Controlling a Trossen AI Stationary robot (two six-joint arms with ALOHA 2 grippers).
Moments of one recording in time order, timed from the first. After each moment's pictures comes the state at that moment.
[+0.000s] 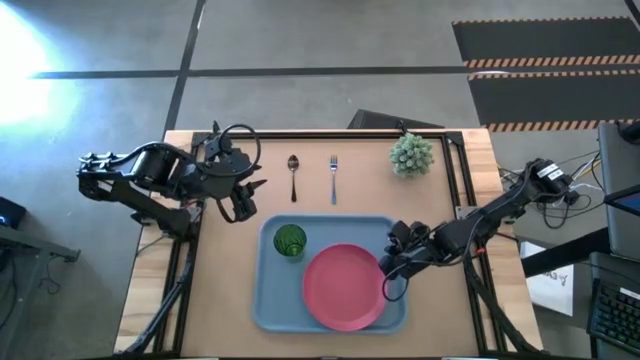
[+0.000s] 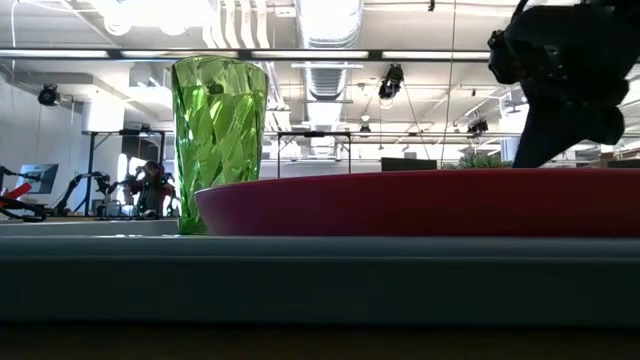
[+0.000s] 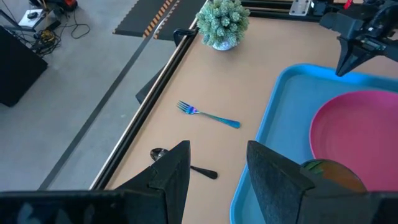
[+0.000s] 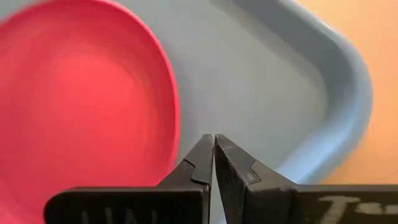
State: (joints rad) left arm -0.21 1.26 1.69 -1.25 -0.61 -0.33; right arm 0.49 1.38 0.79 -0.58 0.39 1.23
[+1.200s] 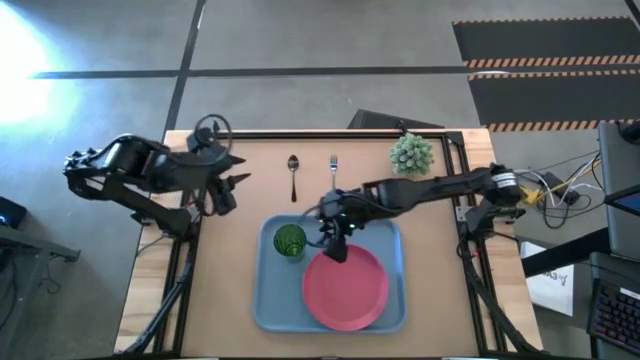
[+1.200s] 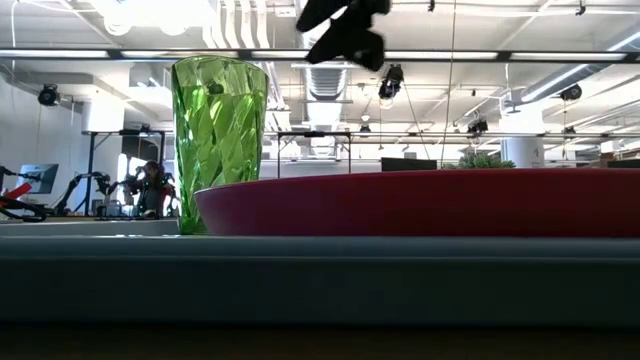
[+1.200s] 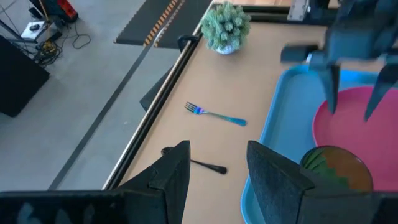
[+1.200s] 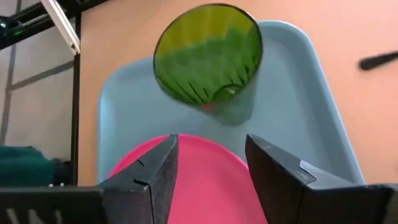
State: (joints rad) left arm -0.21 1.15 1.70 -1.30 -0.61 -0.28; right arm 0.10 1.79 1.60 -0.65 -0.13 0.39
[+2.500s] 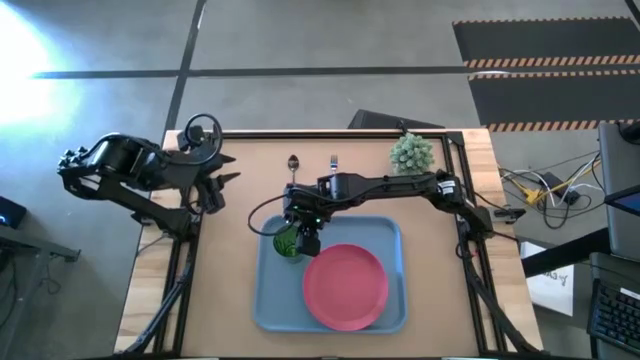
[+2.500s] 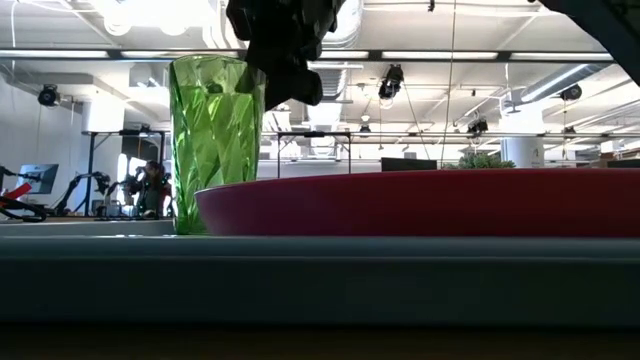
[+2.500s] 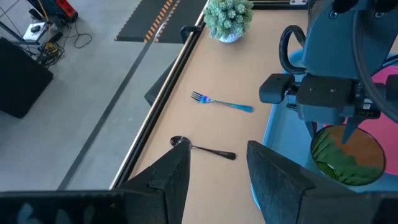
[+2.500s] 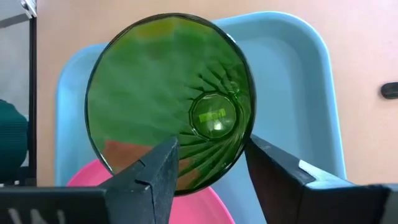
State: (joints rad) left arm -0.21 1.10 1.68 -1.37 -0.60 -0.25; right arm 0.02 2.21 2.12 -0.96 -0.24 0.20
